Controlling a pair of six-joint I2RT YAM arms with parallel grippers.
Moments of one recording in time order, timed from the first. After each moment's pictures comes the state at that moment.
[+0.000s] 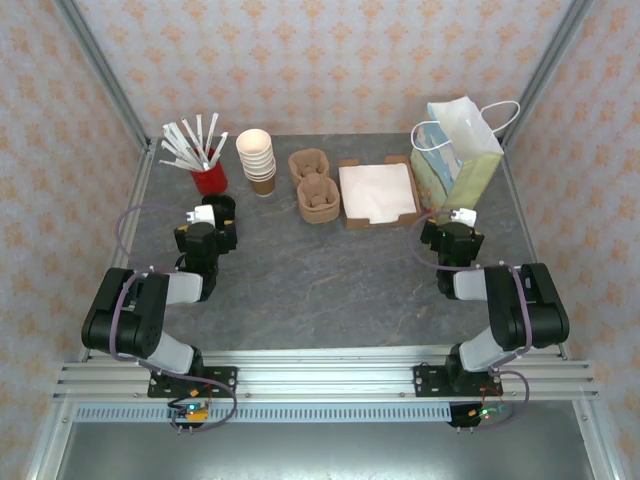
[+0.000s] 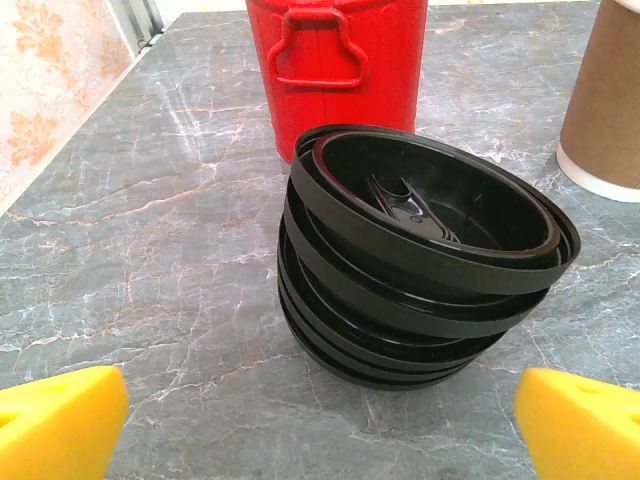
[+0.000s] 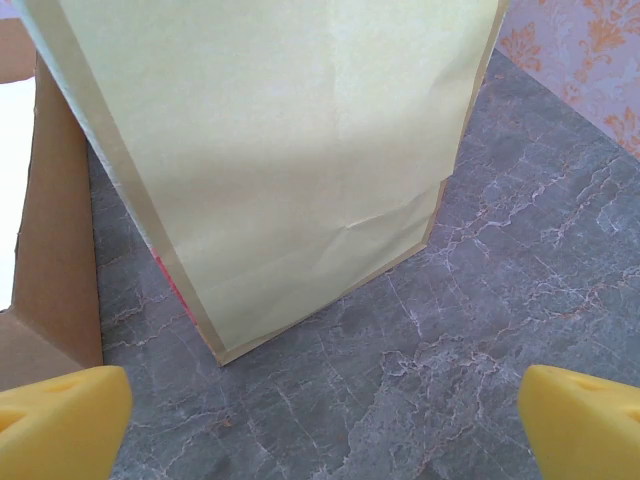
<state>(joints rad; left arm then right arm) -0.06 1.50 0.40 0.65 -0.35 -0.07 0.06 1.53 0.39 0.67 0.32 0.17</state>
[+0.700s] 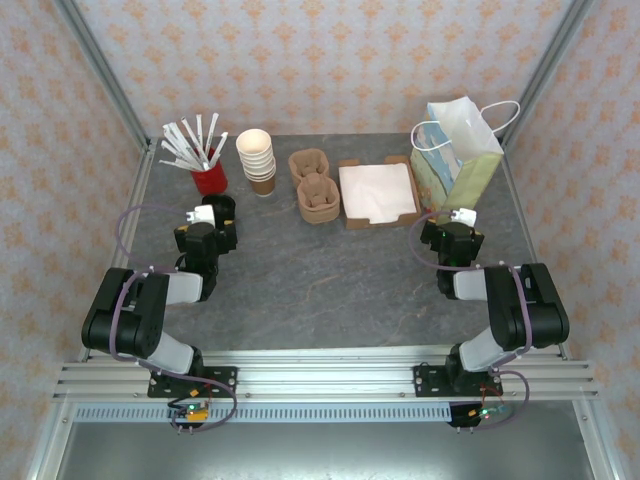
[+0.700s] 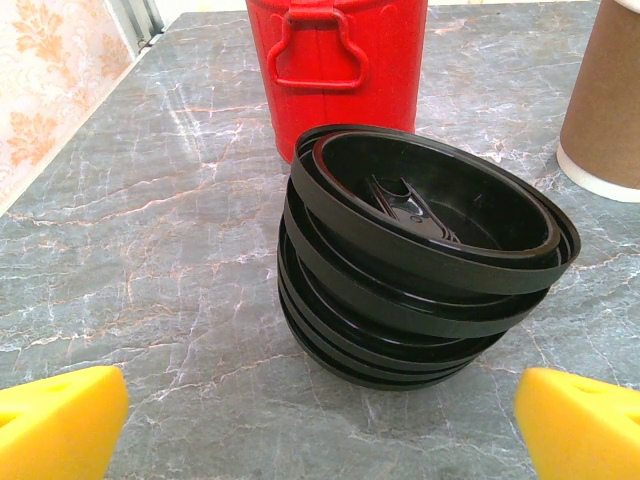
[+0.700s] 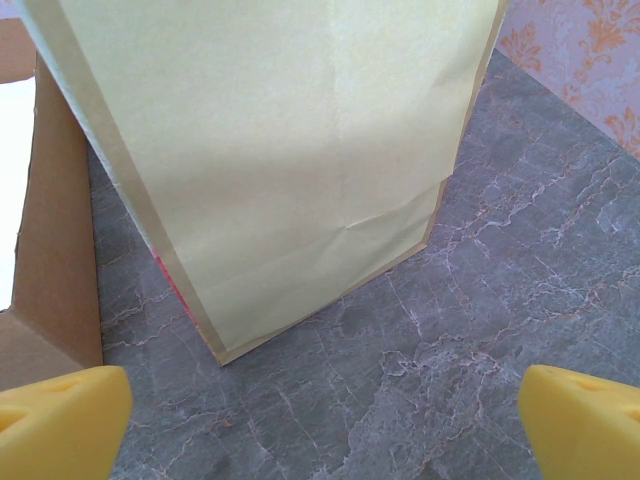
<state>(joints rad) -0.06 1.50 0.40 0.65 -0.35 -0.07 0.06 1.53 0.39 0.67 0.32 0.17</state>
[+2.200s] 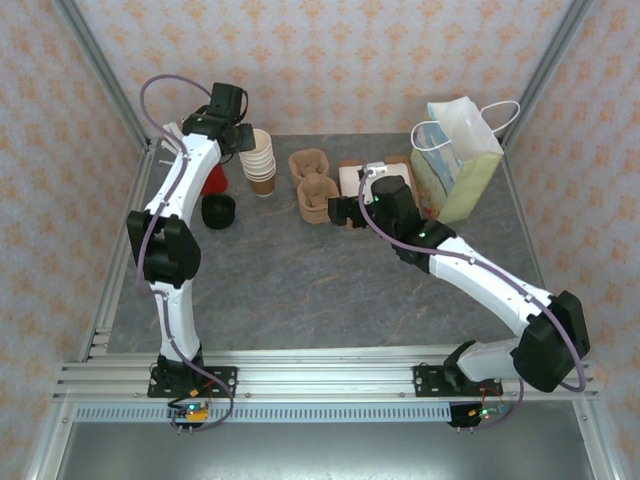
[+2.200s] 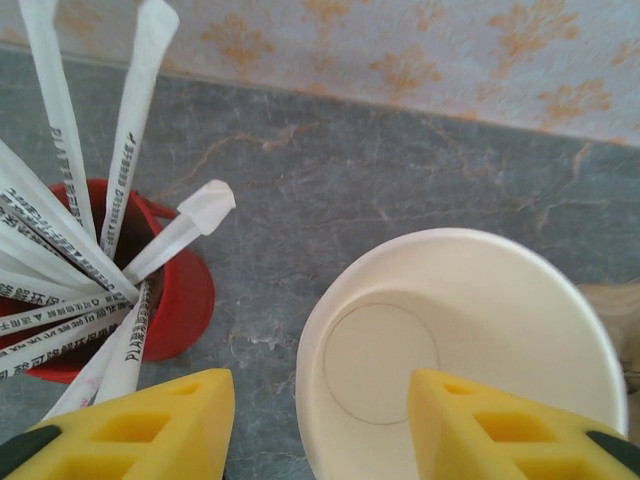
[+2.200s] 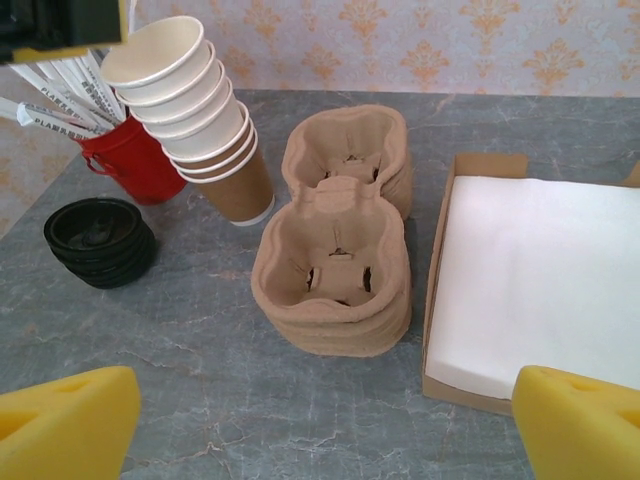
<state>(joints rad) -0.12 2.08 2.12 -0.91 -0.18 -0.33 0.65 1.31 1.05 -0.20 0.12 0.32</state>
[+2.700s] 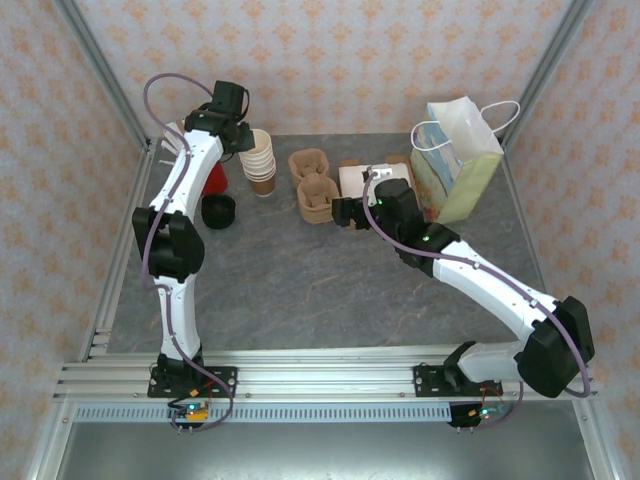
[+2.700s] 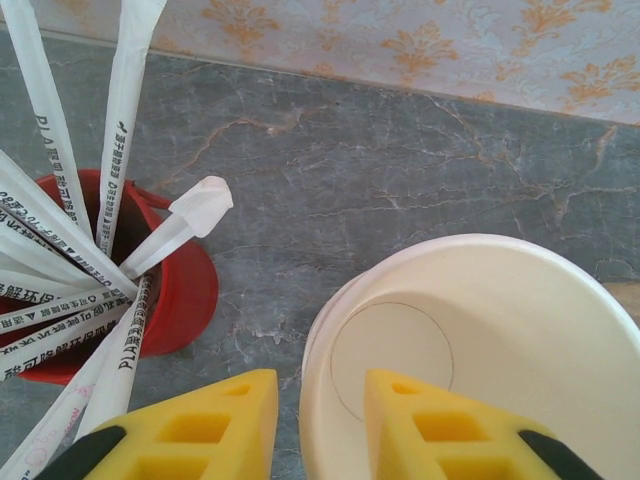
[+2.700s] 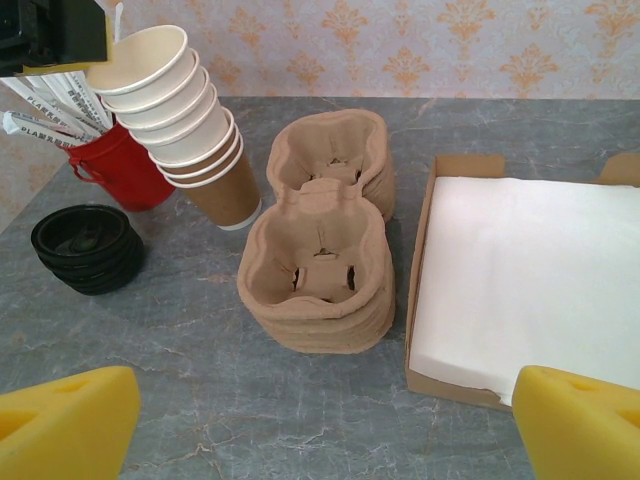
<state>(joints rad) -0.12 2.14 2.21 -0.97 -0.18 -0.33 0.65 1.29 1.03 -0.21 0.15 0.32</state>
